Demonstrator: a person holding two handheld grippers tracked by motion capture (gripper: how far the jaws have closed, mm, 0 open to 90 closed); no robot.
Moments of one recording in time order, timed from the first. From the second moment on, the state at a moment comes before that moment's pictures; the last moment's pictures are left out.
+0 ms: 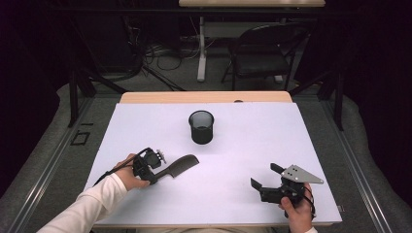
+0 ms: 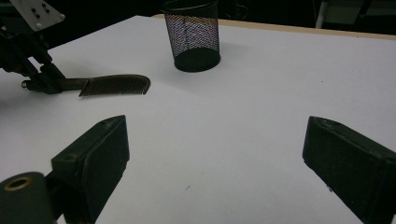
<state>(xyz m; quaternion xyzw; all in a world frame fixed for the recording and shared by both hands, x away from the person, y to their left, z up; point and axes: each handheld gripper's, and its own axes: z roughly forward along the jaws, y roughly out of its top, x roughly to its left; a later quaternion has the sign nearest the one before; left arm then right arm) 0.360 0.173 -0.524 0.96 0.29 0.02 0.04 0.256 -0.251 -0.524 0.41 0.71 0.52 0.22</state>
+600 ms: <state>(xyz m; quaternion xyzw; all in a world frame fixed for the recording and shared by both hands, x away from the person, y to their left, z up) 0.360 0.172 -0.523 0.95 0.30 0.02 0.04 0.256 -0.251 -0.524 0.41 0.72 0.52 0.22</state>
